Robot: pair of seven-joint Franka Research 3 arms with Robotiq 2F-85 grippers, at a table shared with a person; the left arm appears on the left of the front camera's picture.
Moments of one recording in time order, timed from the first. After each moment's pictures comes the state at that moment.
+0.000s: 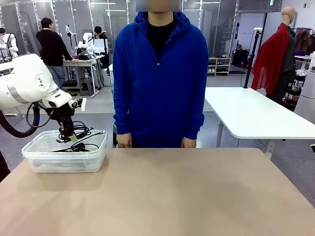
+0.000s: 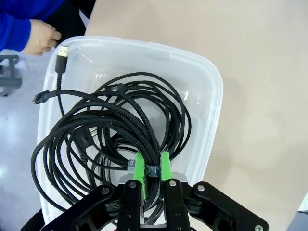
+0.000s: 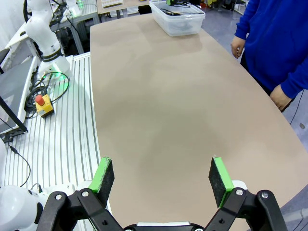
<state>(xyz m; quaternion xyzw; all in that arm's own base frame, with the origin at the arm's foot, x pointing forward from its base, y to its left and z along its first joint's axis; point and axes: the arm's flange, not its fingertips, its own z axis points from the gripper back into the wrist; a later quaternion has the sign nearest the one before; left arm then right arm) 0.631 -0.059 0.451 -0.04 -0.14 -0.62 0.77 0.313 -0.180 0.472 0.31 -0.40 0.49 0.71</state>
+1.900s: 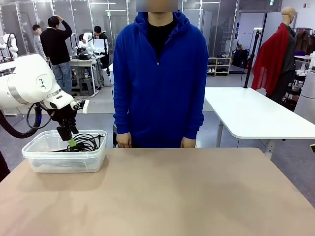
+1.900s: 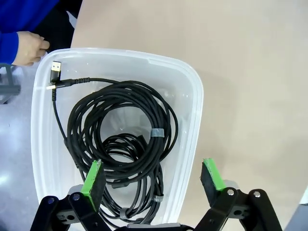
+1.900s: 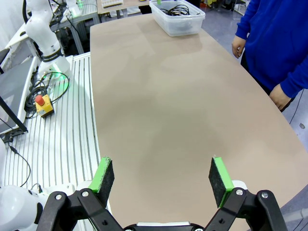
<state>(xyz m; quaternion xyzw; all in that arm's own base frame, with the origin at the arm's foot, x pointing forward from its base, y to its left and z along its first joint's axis) 0.617 -0.072 0.453 -0.04 -0.13 -0.64 0.75 0.313 -0.180 0.472 0.31 -0.40 0.49 0.71</state>
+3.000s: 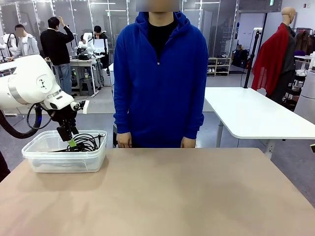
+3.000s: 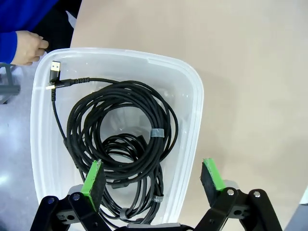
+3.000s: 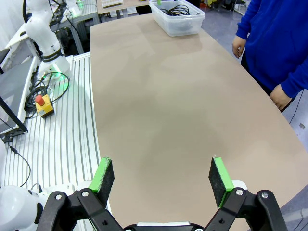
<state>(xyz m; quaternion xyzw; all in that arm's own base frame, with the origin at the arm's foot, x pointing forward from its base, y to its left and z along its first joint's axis) 0.617 -0.072 0.452 -0.04 -0.13 -0.64 0.75 0.313 -0.180 0.472 0.31 -0.40 0.49 0.71</state>
